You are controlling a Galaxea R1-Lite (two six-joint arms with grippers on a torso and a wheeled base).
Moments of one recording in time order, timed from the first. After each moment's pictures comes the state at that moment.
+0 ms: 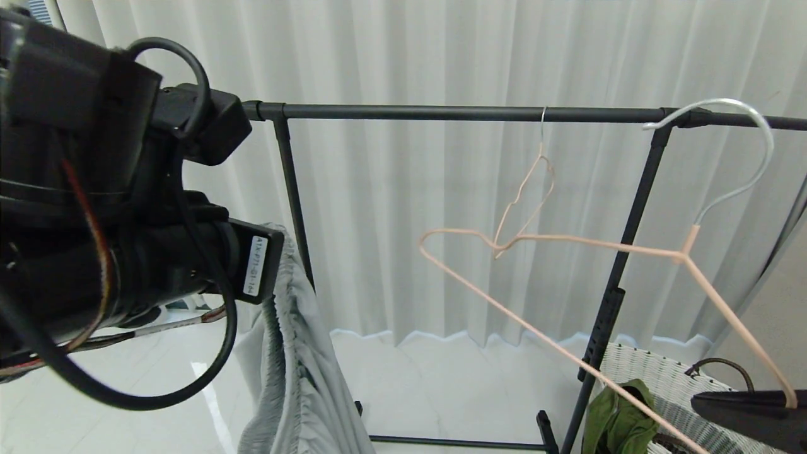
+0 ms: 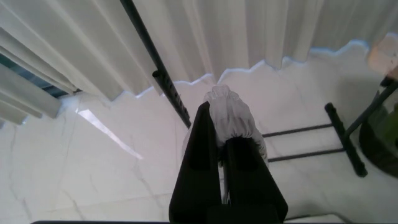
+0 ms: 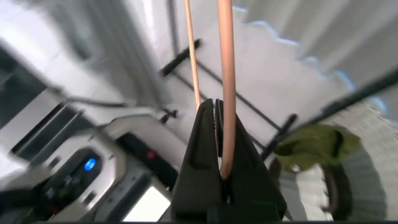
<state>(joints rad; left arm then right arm) -0.73 1.39 -1.20 0.35 0.56 -0.07 1.04 1.02 -0.86 0.44 -0.18 0.21</state>
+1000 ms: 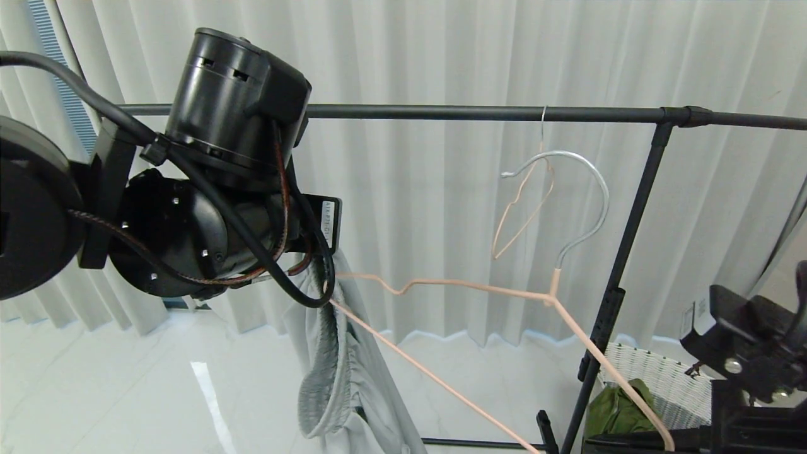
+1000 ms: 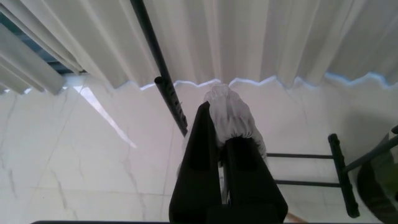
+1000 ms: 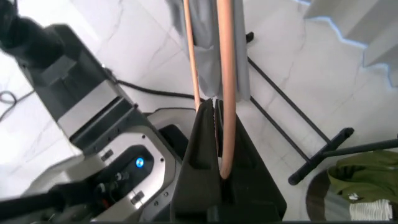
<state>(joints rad) -0.69 1.61 -1.36 0.32 0.65 -0.20 1.20 1.22 -0.84 0.24 -0.14 0.33</state>
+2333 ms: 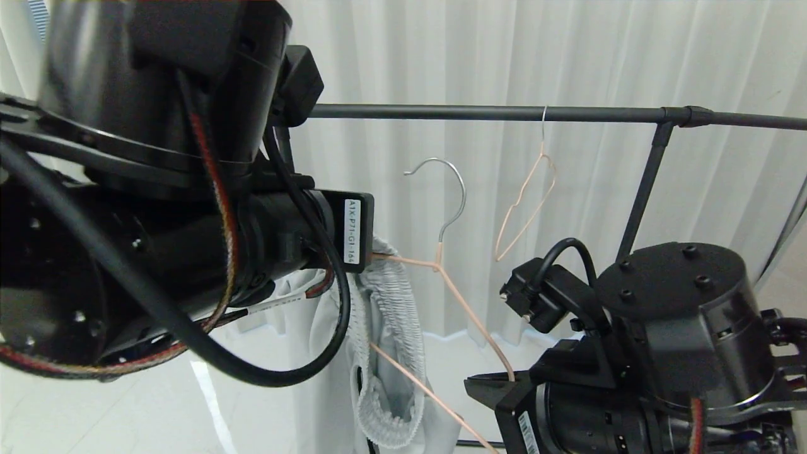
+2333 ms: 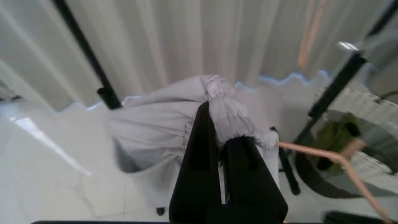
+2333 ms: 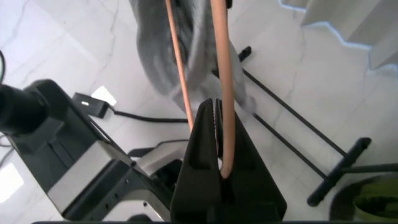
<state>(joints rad) -0.92 1.52 -1.35 0.32 0.63 -0.26 1.13 1.56 -0.93 -0.06 -0.14 0.38</state>
